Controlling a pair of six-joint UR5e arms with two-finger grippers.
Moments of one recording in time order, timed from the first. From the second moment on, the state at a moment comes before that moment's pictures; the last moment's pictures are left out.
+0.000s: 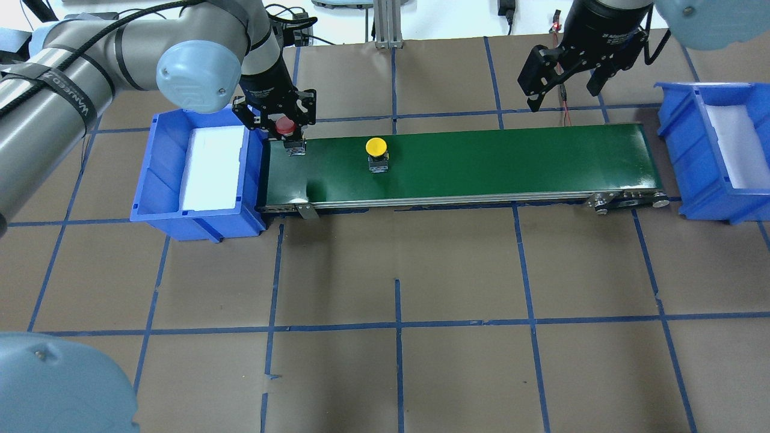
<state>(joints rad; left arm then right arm) -1.66 -1.98 -1.44 -1.32 1.55 -0.13 1.55 -1.42 1.43 -1.59 -1.55 -0.28</state>
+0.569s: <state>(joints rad) -1.67 -2.01 -1.46 -1.29 1.56 -0.13 1.55 -1.41 1.43 -1.59 -1.55 -0.27</state>
